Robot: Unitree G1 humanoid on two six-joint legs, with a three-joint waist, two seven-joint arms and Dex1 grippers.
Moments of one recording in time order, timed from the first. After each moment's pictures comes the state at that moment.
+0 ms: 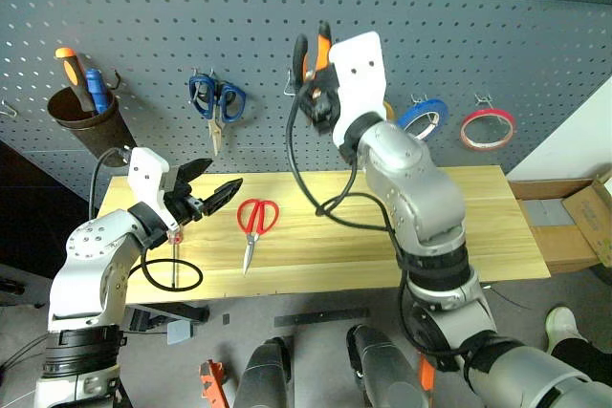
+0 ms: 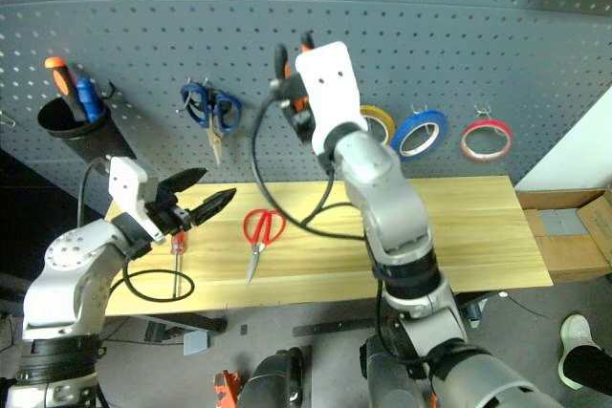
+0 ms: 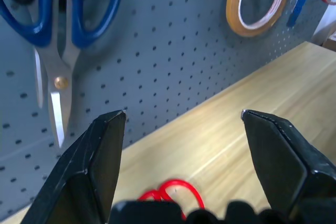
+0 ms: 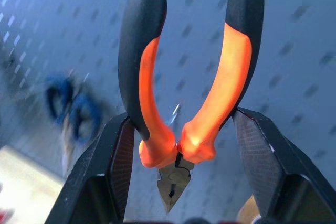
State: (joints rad) left arm -0.27 0.61 0.27 -0.08 -0.42 0.34 -0.77; right arm -0.96 0.10 0.09 -0.14 0.01 0.77 0.10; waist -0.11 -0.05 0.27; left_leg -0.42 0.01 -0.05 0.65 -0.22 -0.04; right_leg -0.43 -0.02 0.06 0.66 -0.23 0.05
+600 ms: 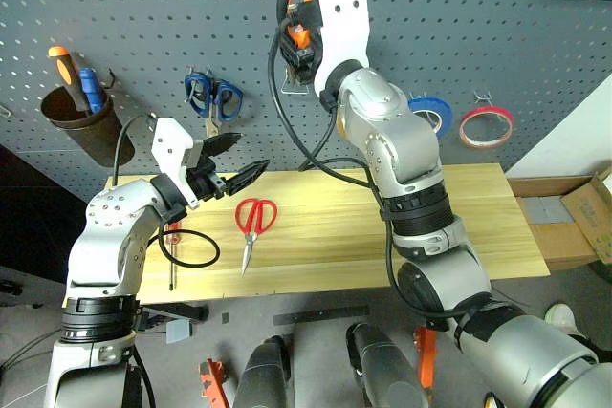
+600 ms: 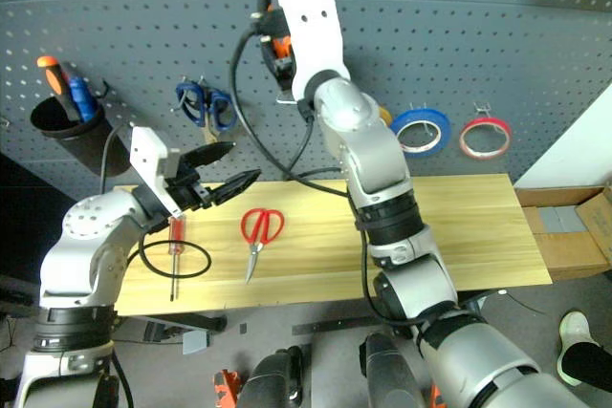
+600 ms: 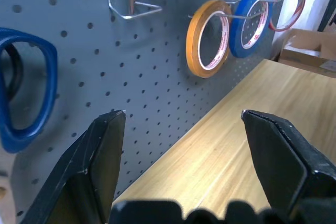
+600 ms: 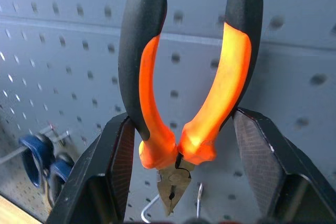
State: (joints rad) left arm -0.41 0.61 0.16 -0.07 -0.41 0.33 -0.82; right arm -1.16 0.11 0.06 0.26 0.04 0.53 0.07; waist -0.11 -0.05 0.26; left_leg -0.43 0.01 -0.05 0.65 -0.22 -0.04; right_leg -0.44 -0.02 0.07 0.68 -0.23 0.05
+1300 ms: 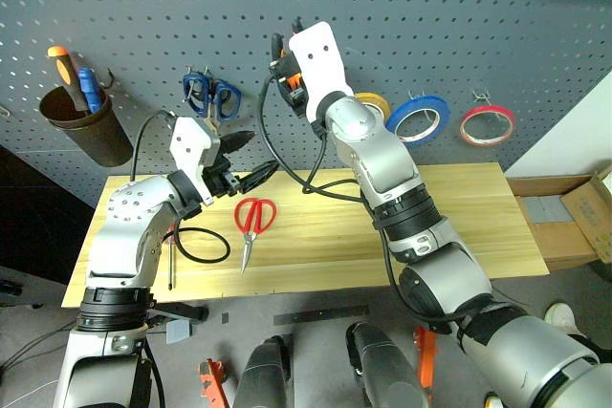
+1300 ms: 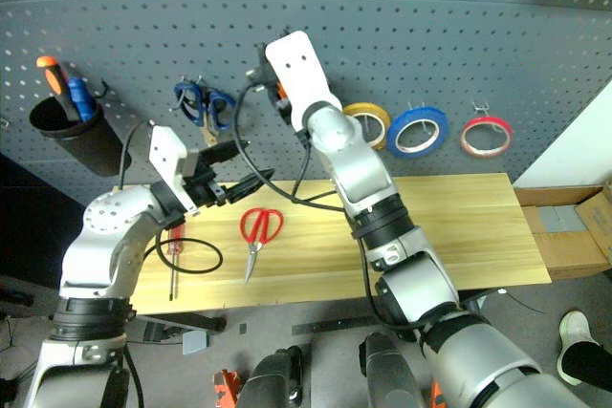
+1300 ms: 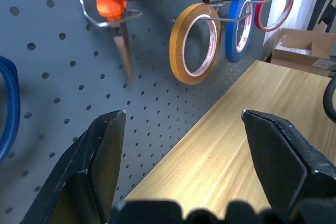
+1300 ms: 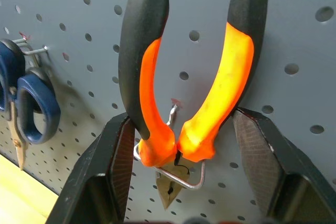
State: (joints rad) left arm -0.45 0.59 0.11 -0.02 -0.39 0.26 -0.82; right arm -1.15 0.10 0.14 0.42 -0.06 0.49 0.08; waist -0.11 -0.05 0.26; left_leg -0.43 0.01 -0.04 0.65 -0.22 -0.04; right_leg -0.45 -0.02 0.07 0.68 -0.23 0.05
